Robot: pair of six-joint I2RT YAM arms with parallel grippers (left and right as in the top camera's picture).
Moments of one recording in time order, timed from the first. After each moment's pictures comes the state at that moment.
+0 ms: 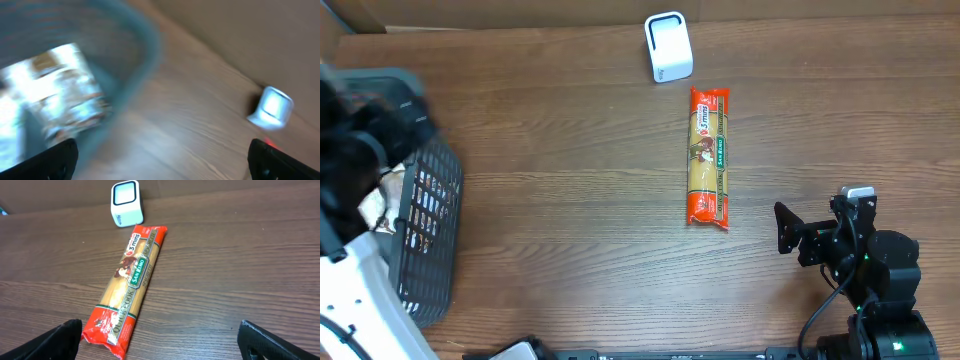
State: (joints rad) left arm 0.47 1.37 1.94 -1.36 0.09 -0.33; right arm 0.07 0.47 0.44 -0.43 -0.20 0.12
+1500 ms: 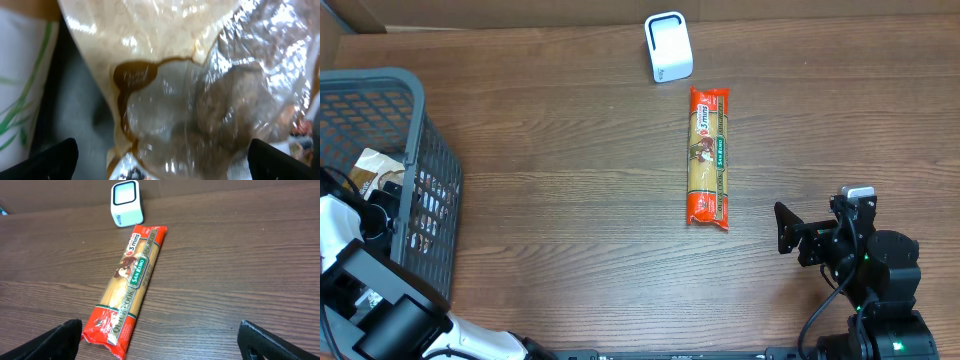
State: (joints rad) left arm 0.85 1.85 1.30 -0.79 0.09 -0.34; right arm 0.07 0.47 0.44 -0.43 -0.20 0.12
